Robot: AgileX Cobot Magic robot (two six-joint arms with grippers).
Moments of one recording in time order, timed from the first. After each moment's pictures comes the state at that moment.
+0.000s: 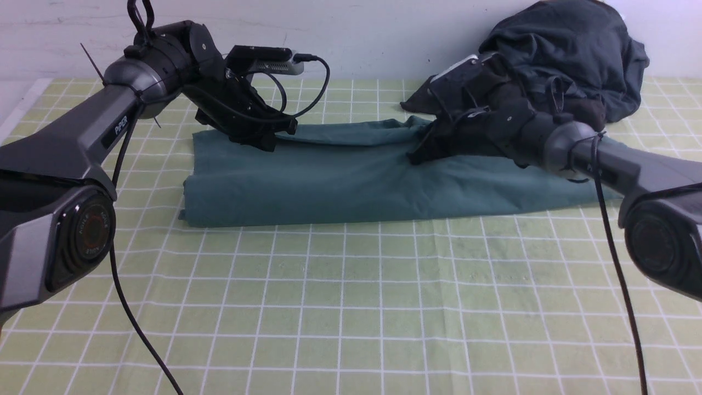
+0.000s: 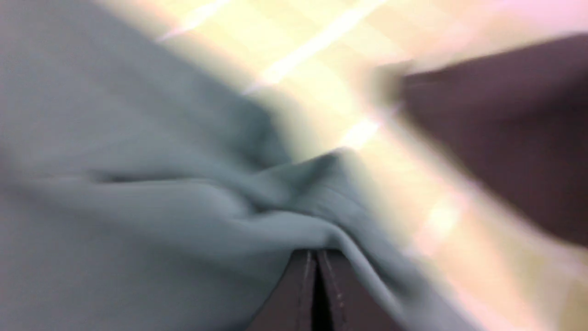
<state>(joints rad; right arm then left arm) 0.25 2.57 -2.08 0.91 0.18 -1.08 -0.14 2.48 -2.30 -0.29 0.95 0.26</state>
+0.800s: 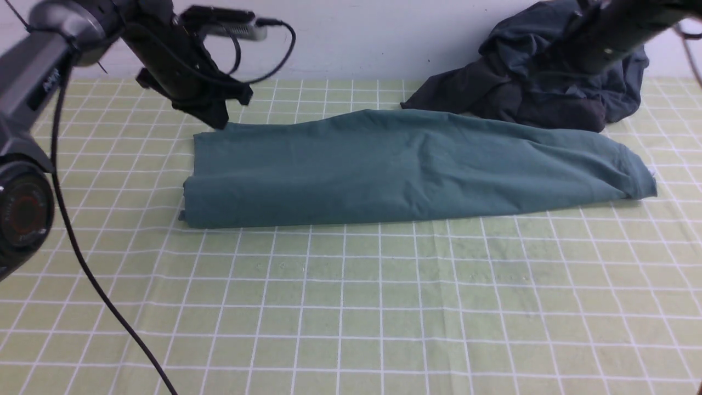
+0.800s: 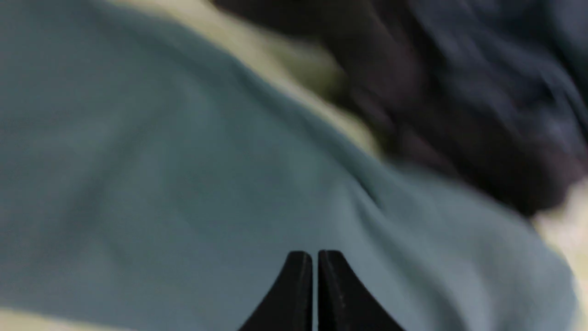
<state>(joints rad) 0.04 2.15 -2.08 0.04 1.17 -0.15 -0.09 2.25 -2.30 -0.18 1.23 0.26</state>
